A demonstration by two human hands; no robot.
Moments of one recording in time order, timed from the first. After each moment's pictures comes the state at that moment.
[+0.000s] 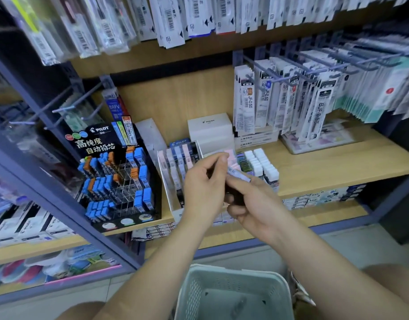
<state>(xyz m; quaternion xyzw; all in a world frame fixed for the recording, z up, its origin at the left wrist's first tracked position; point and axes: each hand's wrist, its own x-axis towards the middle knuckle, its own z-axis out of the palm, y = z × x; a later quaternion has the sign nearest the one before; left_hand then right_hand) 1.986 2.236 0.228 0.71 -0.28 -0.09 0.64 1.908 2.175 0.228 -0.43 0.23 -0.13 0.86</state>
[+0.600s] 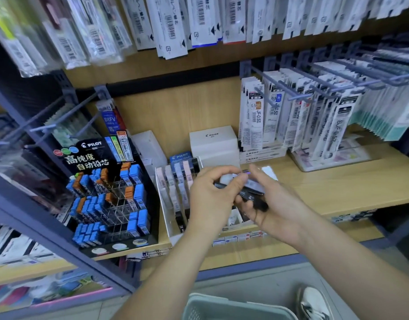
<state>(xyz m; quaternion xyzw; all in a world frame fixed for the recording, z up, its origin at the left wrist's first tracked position) 2.022 2.203 0.220 0.71 -0.28 -0.10 0.63 1.936 2.116 0.236 -0.37 0.28 -0.10 0.88</state>
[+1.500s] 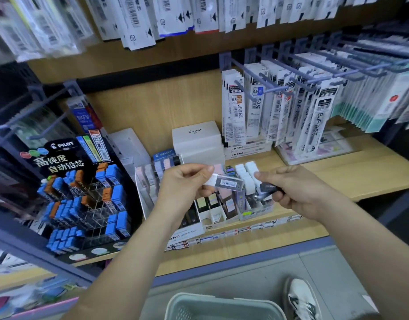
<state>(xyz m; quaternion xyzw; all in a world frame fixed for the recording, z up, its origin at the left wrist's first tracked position) 2.048 2.200 0.223 0.68 -0.20 -0.26 0.65 1.910 2.038 0.218 -0.56 0.41 -0.09 0.72</state>
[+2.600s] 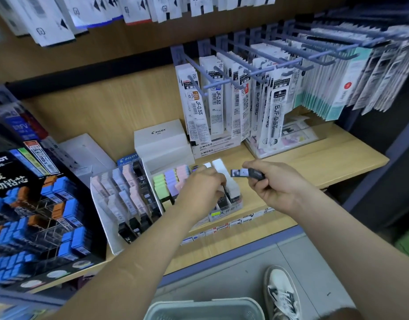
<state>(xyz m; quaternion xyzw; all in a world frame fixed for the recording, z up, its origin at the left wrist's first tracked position) 2.034 2.103 0.156 0.79 -0.60 0.02 0.11 1.892 2.008 0.207 -0.35 0.40 -0.19 0.82</state>
